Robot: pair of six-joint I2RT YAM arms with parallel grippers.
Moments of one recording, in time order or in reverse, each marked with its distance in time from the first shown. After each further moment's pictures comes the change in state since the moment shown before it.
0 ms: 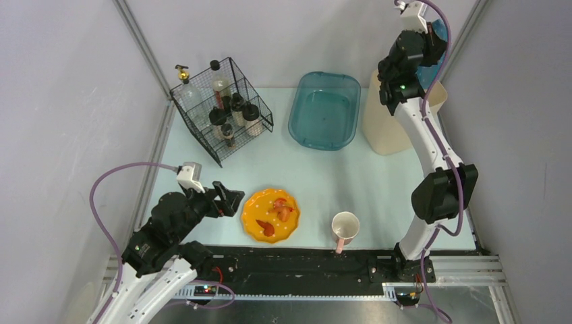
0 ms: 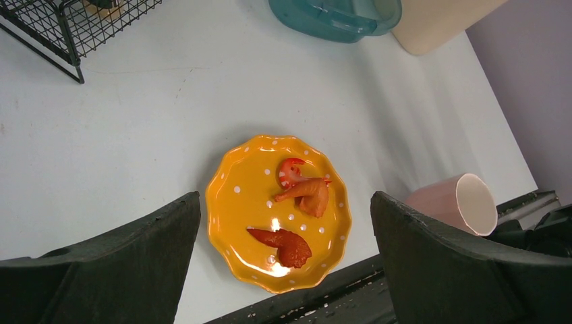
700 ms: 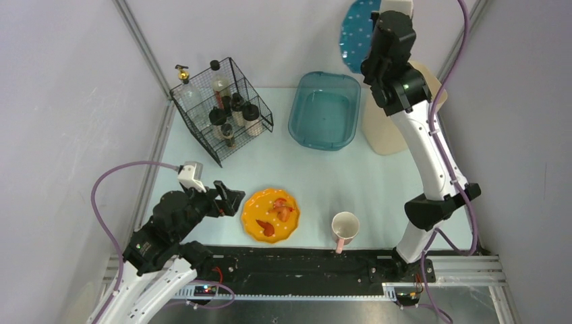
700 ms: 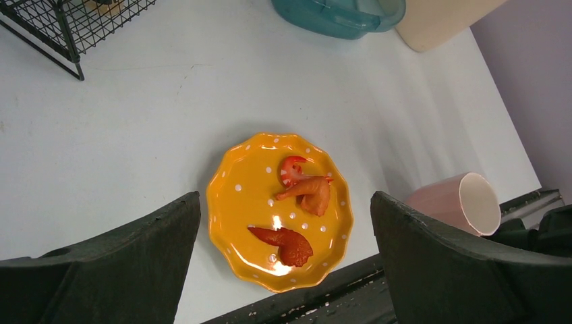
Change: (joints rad) left arm 0.000 0.014 0.000 0.000 0.000 0.000; right arm 0.262 -0.028 0.453 -0.682 -0.167 0.591
